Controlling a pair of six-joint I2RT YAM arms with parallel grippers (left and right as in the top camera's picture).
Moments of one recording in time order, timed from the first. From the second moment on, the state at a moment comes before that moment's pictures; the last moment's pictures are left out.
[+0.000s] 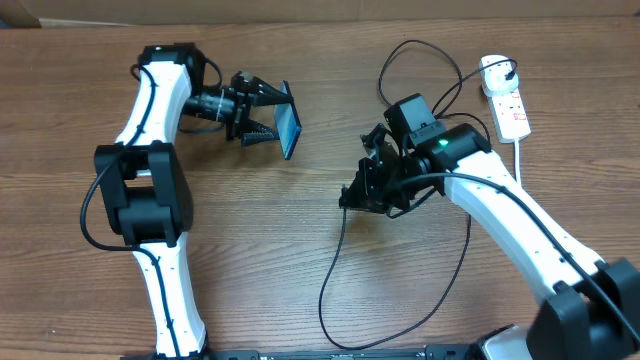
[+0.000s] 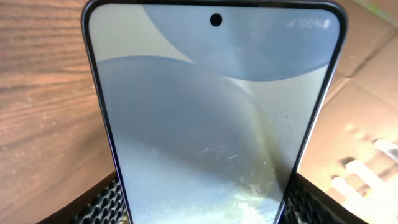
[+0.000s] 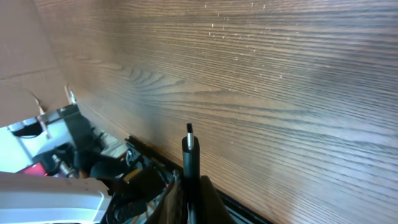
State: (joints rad) left arm 0.01 2.36 2.02 -1.42 1.19 -0.33; right arm 0.43 1.61 1.28 -0.97 -0.67 0.54
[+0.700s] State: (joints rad) left arm -0.10 2.36 2.41 -1.46 0.87 -0.50; right arm 0.43 1.52 1.28 -1.08 -0.51 0.54
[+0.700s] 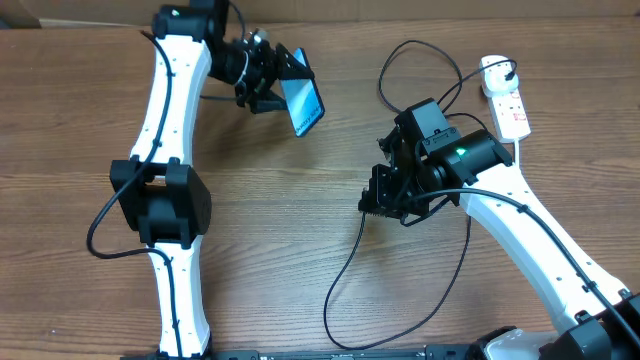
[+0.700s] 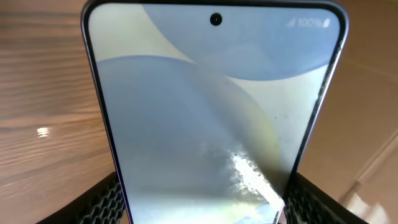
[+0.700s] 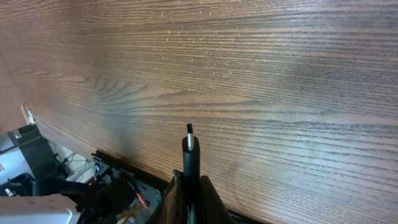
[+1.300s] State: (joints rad) left arm -0.14 2.36 2.65 -1.69 0.44 -0.52; right arm 0.43 1.52 1.28 -0.96 -0.42 0.54
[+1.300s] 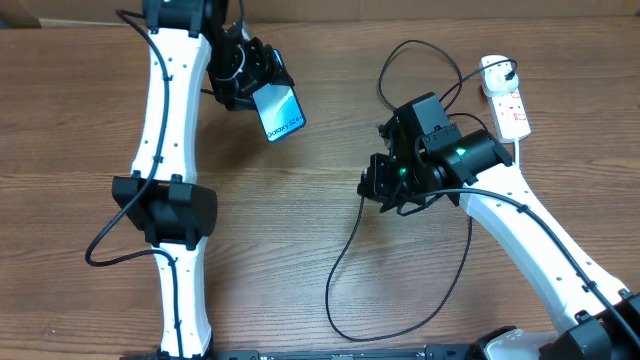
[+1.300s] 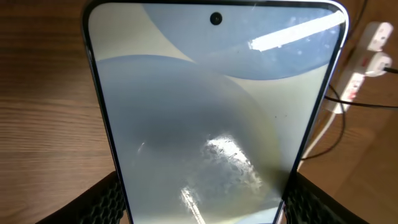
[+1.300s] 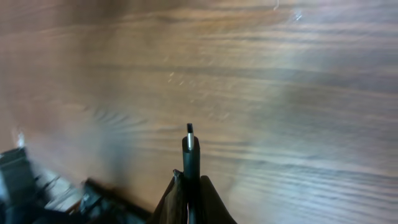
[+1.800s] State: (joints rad) left arm -0.21 2.36 2.65 -1.69 0.34 -0.52; right arm 0.48 1.71 1.15 -0.67 -0.30 0.68
